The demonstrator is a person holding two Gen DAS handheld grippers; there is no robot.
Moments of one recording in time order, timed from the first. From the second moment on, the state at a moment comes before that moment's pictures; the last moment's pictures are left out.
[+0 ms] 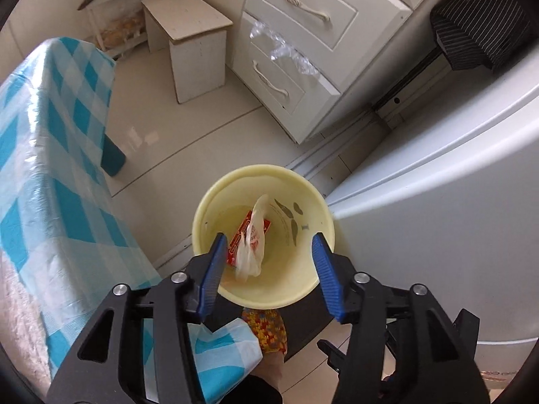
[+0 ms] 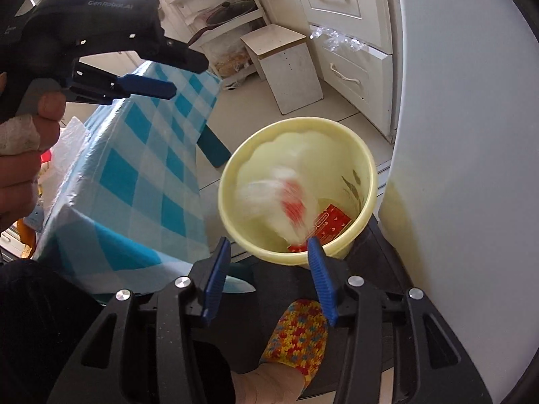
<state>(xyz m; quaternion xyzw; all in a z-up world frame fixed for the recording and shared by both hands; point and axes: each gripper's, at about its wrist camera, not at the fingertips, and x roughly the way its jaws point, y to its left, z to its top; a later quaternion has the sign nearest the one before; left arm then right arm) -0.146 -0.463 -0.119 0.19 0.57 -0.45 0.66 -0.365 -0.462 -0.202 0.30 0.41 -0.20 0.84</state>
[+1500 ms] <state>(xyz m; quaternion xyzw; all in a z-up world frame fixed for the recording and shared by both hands) -0.023 -0.127 -0.037 0.12 0.41 -0.28 0.86 -0.086 -0.279 -0.119 -0.01 0.44 0.02 0.90</state>
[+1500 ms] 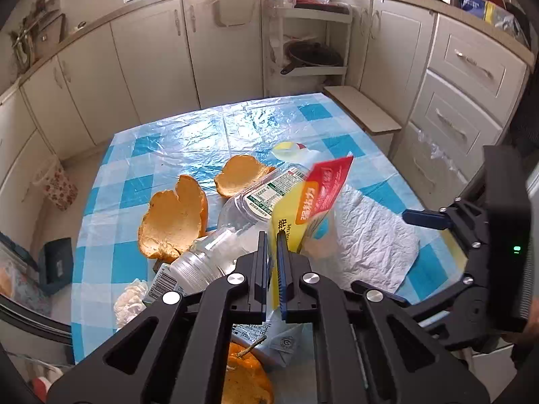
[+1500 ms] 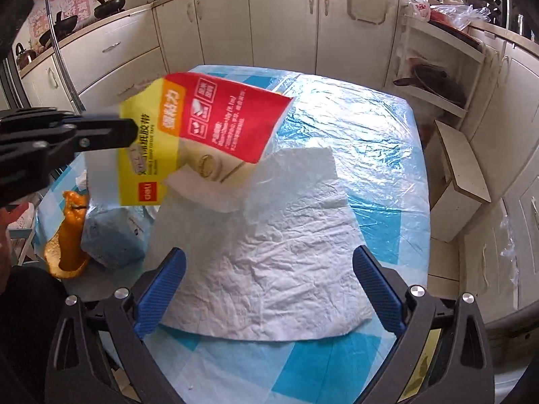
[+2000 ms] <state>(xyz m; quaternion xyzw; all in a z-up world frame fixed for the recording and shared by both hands) -0.012 -0.084 -0.027 0.03 0.41 -0.31 0.85 -0.045 -0.272 -0.140 0.01 0.48 0.05 0.87</state>
